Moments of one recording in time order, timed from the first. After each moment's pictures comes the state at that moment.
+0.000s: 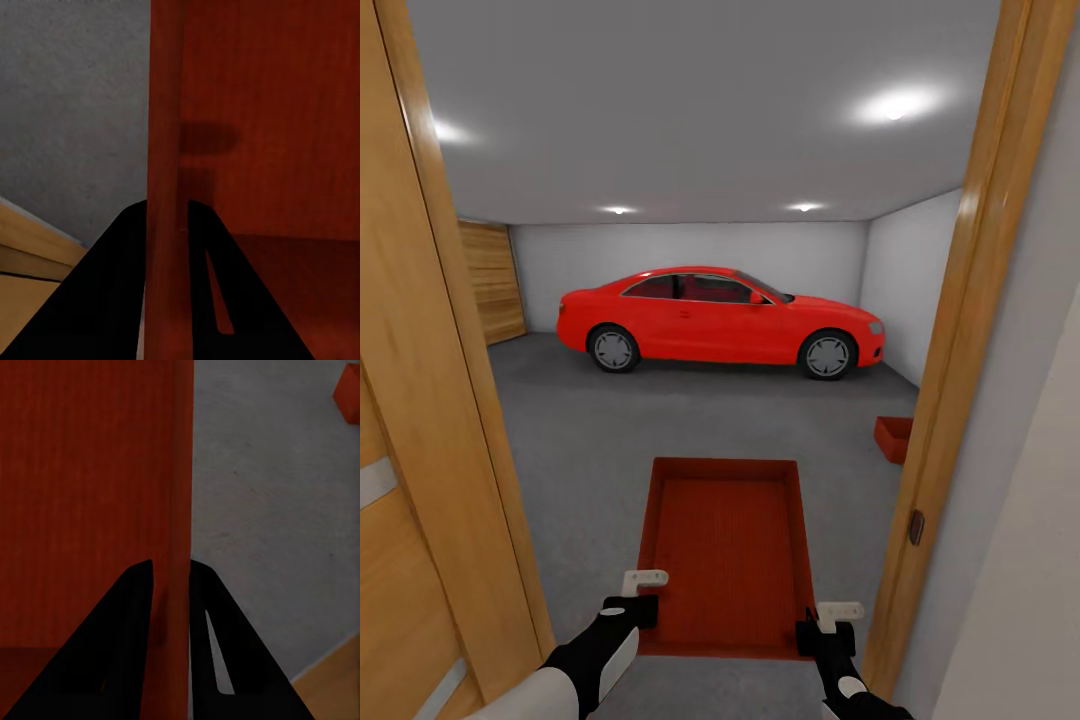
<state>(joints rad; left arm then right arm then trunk) -0.61 -0.12 -0.17 -0.29 0.16 0.11 0.21 -0.55 0.09 0.26 -0.09 -0.17 -0.44 -0.20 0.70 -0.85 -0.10</state>
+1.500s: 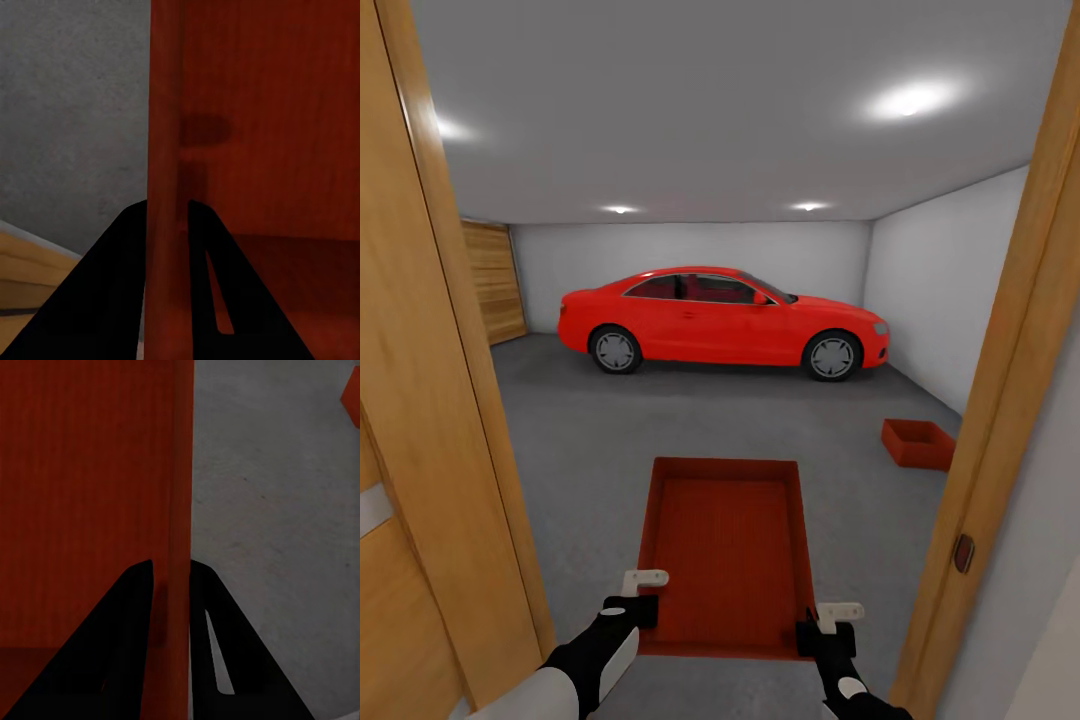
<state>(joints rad) -0.61 -0.12 -0.17 -0.29 0.16 0.11 0.21 -0.55 0.09 0.26 -0.09 -0.17 -0.45 -0.20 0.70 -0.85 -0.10</state>
